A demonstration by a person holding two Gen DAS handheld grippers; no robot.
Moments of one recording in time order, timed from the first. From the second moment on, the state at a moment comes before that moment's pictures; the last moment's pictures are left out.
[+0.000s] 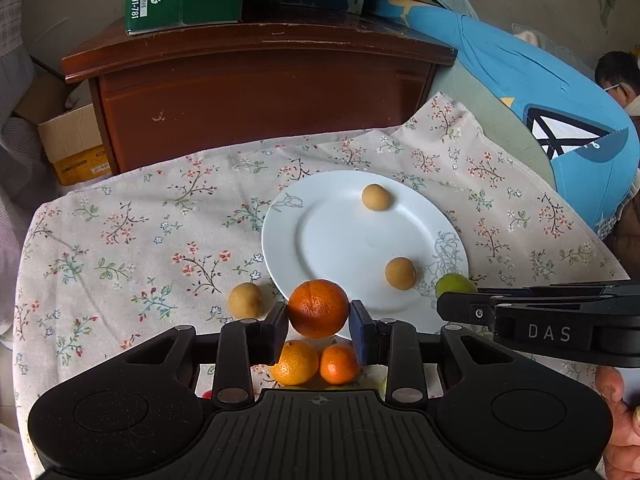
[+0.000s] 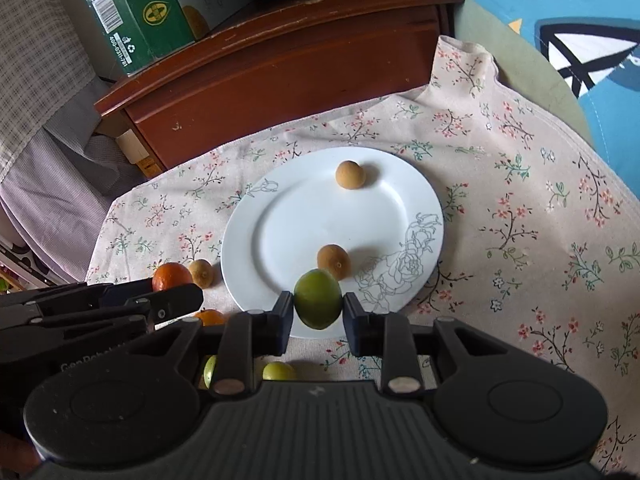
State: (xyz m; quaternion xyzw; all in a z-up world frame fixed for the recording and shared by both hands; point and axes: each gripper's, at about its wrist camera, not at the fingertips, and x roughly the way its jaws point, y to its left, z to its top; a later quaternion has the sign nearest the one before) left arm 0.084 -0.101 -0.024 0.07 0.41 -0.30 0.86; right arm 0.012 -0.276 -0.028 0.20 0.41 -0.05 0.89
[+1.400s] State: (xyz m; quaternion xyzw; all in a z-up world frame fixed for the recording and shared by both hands) left arm 0.094 -0.051 -0.004 0.06 0.41 -0.21 0.88; right arm 0.025 -0.252 -0.037 0.16 0.41 -0.05 0.90
